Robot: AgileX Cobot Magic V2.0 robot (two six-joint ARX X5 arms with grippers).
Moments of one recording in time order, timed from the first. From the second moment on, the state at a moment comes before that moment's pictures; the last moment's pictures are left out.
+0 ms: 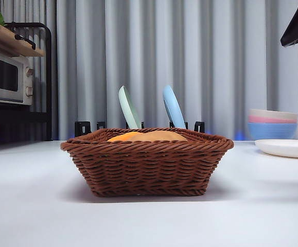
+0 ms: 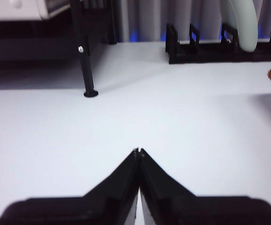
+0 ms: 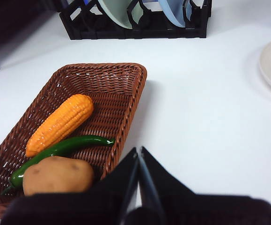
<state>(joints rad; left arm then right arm) -0.03 0.04 0.03 -0.19 -0.10 -0.01 0.63 0.64 0.59 -0.38 0.21 0.27</state>
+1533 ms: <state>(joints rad) -0.02 0.00 0.03 -0.22 -0.04 -0.03 0.29 0.31 0.31 -0.13 0.21 0.11</state>
